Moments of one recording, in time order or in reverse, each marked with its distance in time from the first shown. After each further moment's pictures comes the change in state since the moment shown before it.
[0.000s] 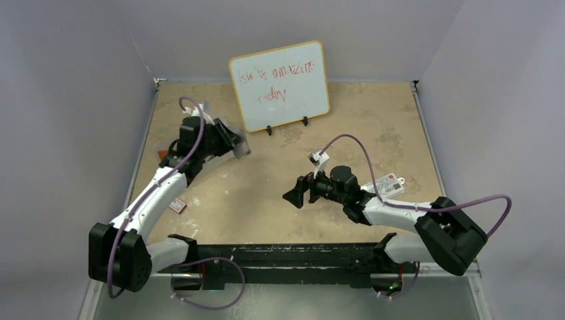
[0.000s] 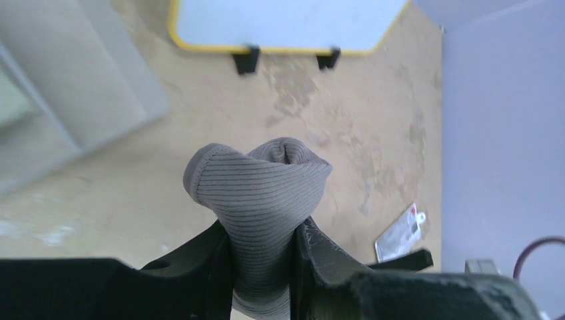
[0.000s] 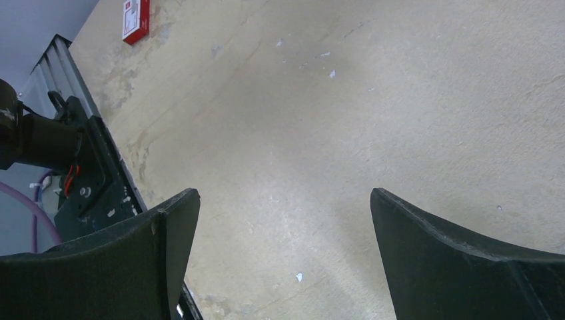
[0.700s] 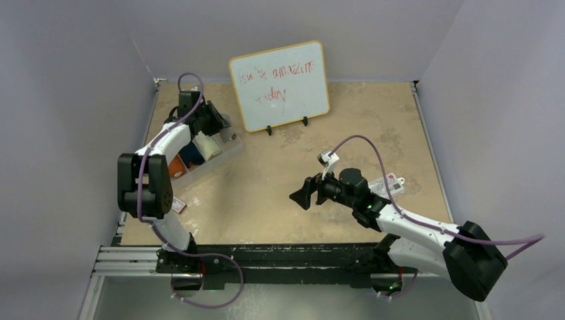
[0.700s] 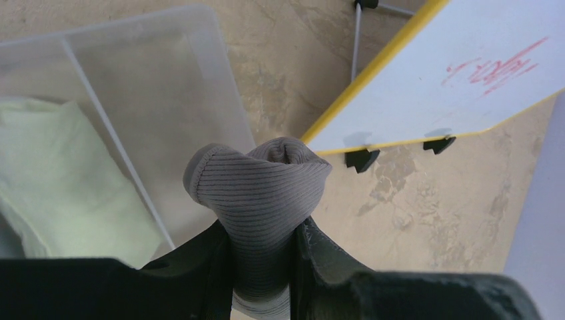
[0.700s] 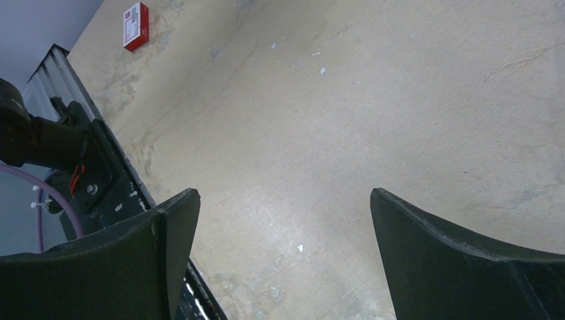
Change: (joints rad) left arm 0.271 0.522 0.386 -0.115 0.074 0.142; right arm 0.000 -0.221 -0.015 -0.196 0.053 -0.003
